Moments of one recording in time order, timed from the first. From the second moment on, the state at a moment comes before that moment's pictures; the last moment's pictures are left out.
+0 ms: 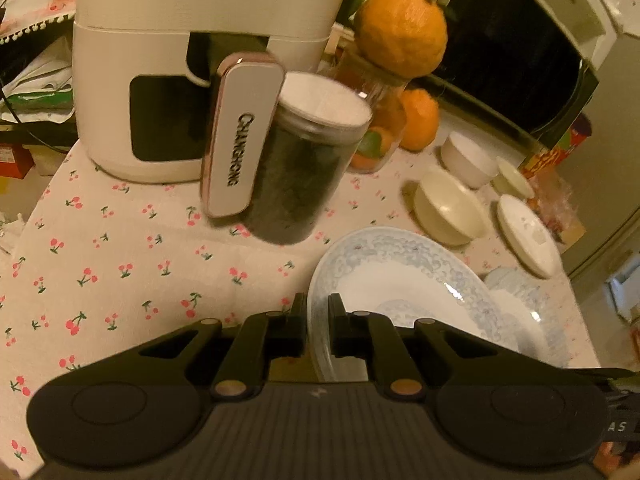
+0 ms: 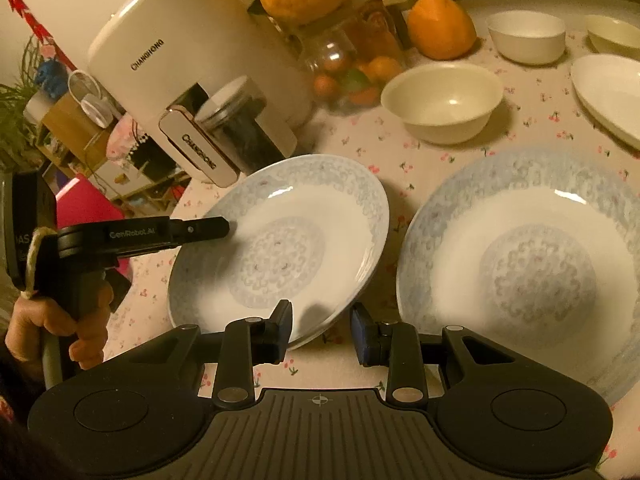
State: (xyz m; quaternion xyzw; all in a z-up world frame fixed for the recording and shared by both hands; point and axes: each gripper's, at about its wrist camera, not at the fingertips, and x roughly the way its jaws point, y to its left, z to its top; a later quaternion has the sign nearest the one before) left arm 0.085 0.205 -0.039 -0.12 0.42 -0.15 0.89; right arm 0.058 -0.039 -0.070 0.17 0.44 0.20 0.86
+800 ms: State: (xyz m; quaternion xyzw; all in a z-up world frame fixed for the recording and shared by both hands) left arm 0.087 0.125 -0.027 -0.12 0.40 -0.22 0.88; right arm 0.059 -0.135 -0.055 0.21 0.43 0.14 0.87
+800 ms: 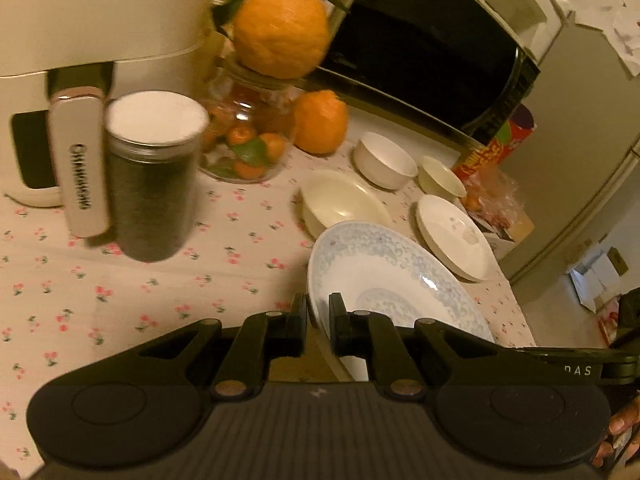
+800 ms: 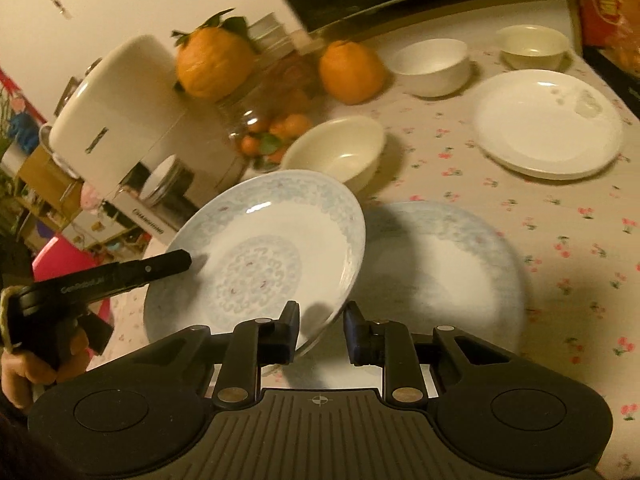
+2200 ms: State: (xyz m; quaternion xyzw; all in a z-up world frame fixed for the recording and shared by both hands) left arm 0.090 0.045 -0.053 -0.02 0.46 -0.24 0.86; right arm 0.055 -0.185 -0.070 0.19 0.48 0.05 0.85
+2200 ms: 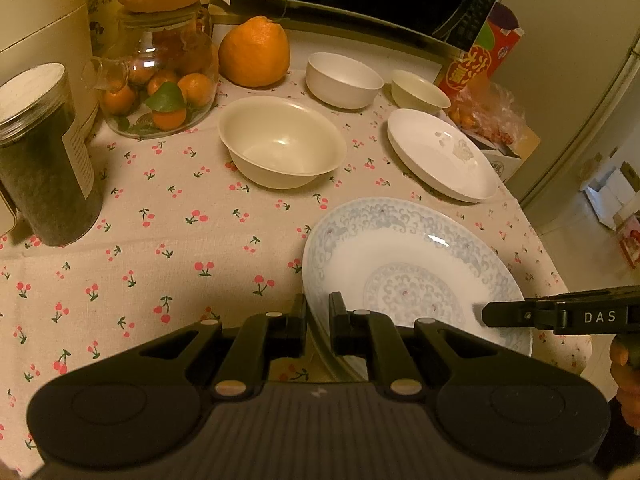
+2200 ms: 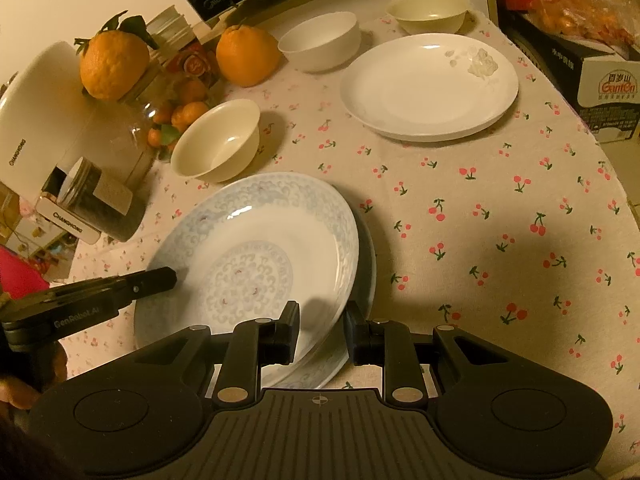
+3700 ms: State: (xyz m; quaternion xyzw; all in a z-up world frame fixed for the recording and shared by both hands) left arm 0.082 0.021 -0.053 0.07 0.47 -0.21 0.85; right arm 0.059 -0.181 -0.061 0.13 0.51 0.04 0.85
